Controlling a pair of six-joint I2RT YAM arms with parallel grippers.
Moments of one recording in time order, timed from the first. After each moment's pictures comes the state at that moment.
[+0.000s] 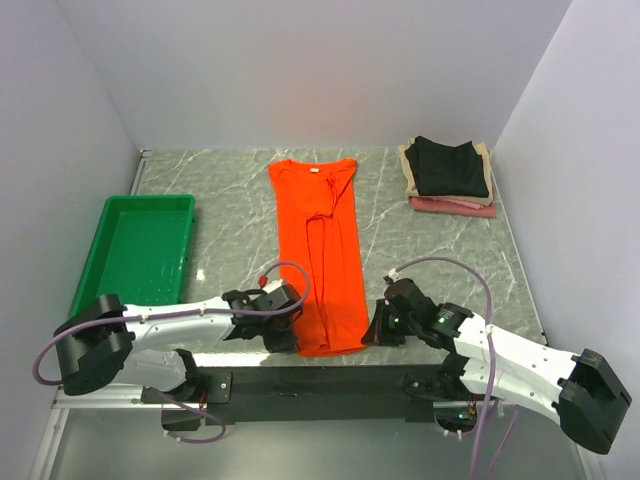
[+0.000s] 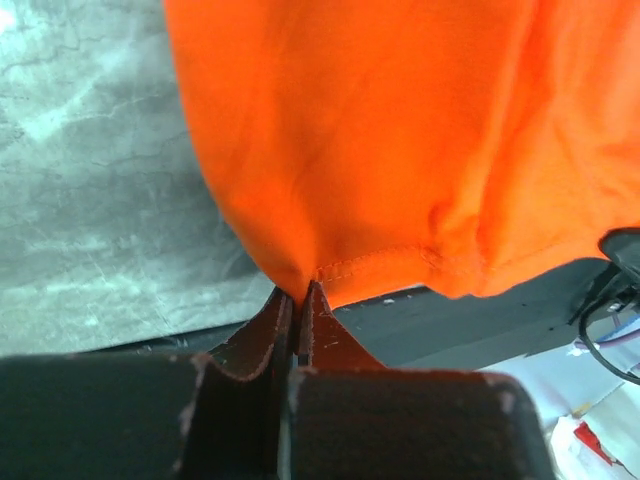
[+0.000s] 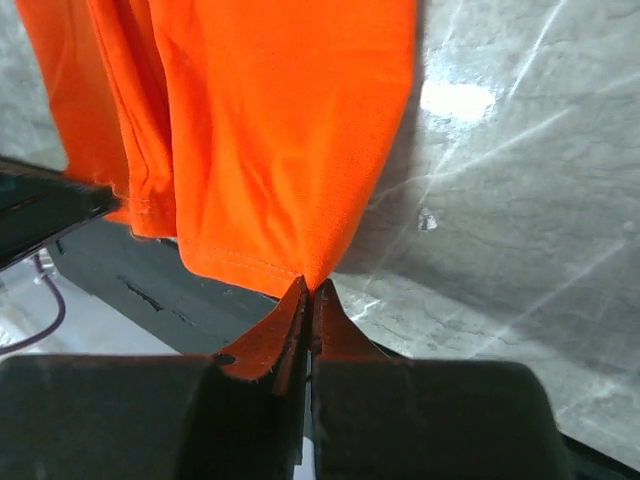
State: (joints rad) left arm -1.09 1.28 0.60 -0.46 -0.01 -1.30; right arm 0.82 0.87 0.34 -0.41 -0.17 0.94
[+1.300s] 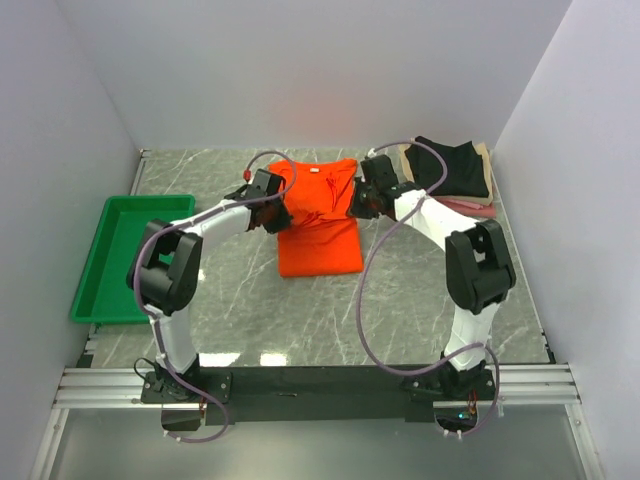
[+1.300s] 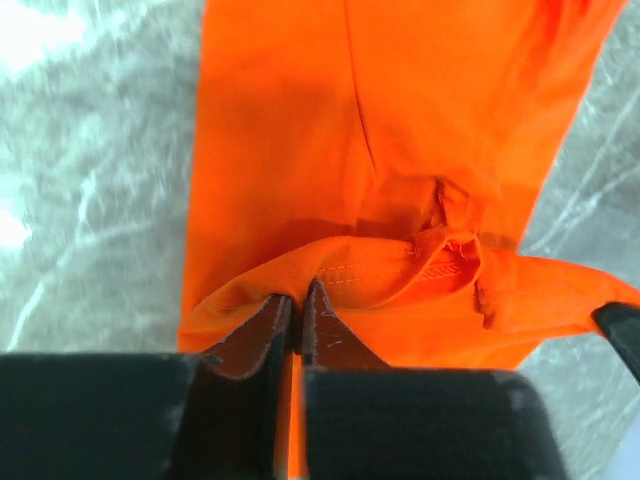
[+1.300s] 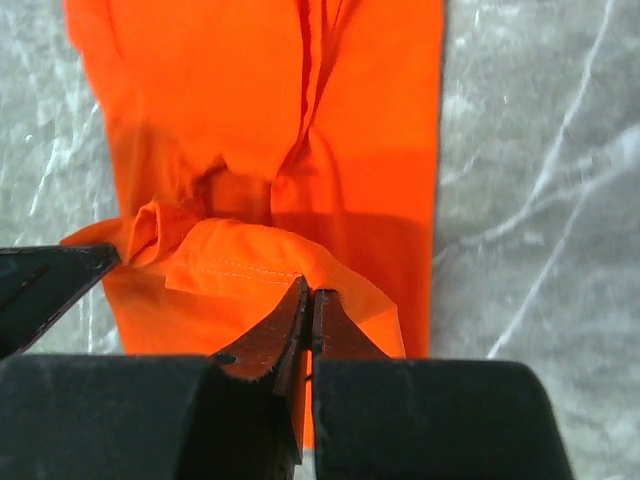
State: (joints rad) left arm -0.44 1.87 1.29 -0.30 -0.02 -0.87; right arm 0.41 1.86 1.38 -0.34 -0.05 0.55
